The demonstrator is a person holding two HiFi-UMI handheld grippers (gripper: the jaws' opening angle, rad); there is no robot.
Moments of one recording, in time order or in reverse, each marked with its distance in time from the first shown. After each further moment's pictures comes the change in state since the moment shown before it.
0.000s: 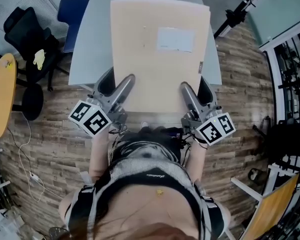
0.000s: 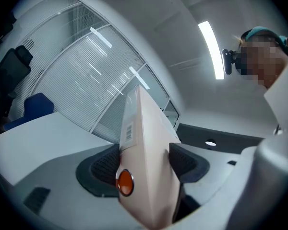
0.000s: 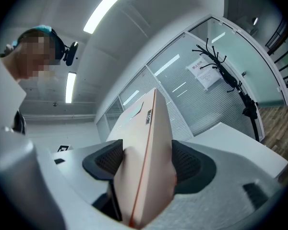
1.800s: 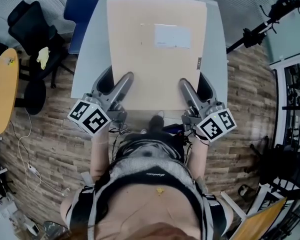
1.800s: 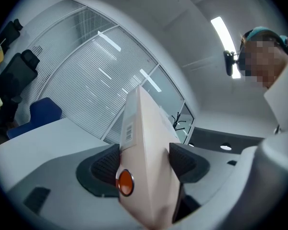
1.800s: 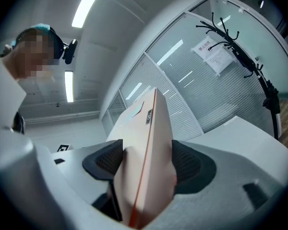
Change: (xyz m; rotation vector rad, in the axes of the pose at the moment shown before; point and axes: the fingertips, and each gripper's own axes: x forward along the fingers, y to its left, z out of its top) left arm 0.102 0.111 0.055 -0.020 -0.034 0.135; right arm 0.169 -0.075 0.021 0.027 0.095 0.105
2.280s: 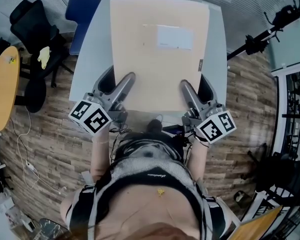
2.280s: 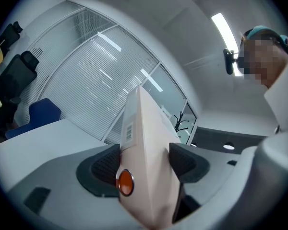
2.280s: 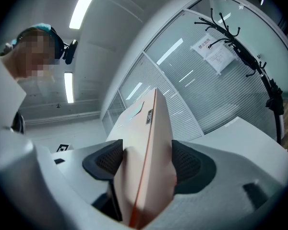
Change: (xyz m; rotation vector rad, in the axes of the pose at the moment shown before) left arm 0.039 0.007 0.005 0.006 -0.008 0.025; right arm 0.023 -0.034 0.016 0.000 0.007 0.018
